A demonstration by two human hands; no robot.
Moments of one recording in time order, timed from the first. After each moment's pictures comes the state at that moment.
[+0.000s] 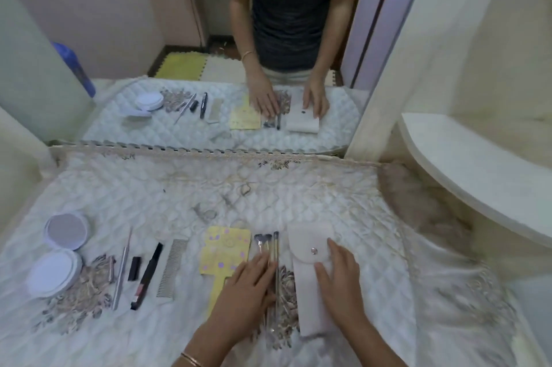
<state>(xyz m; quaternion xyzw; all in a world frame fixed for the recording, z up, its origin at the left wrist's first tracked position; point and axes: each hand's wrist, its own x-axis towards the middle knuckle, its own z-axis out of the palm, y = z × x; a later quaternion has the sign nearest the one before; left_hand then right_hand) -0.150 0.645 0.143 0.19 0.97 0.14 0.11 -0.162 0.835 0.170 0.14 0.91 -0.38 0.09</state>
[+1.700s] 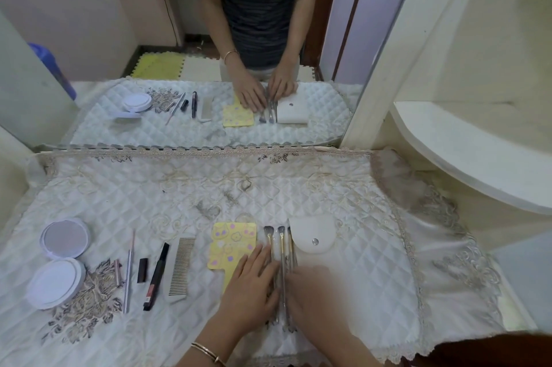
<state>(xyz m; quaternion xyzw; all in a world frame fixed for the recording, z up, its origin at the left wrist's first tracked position) -0.145 0.627 0.126 0.20 0.97 0.13 0.08 -0.112 0.779 0.149 -0.06 0.99 -0.15 -0.05</state>
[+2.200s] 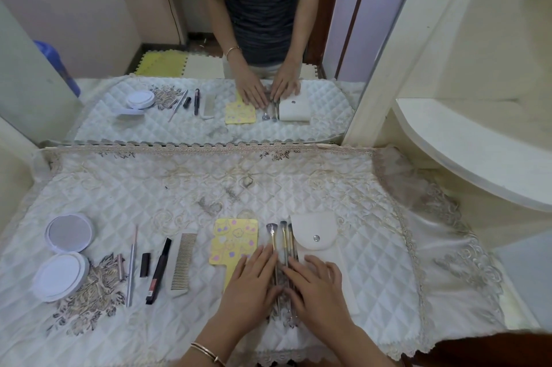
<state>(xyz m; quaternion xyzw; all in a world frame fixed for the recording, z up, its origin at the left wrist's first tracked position) -0.142 0.625 0.135 0.18 0.96 0.11 0.19 -0.116 0.787 0.145 -0.11 0.99 -0.12 -0.02</state>
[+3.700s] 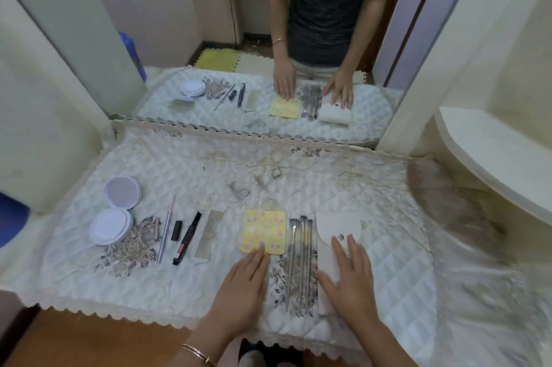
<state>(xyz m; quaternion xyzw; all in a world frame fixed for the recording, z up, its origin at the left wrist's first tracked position) -0.097 0.603 0.134 0.08 0.97 0.17 0.13 -0.128 0.822 0.151 0.03 0.96 -0.28 0.09</state>
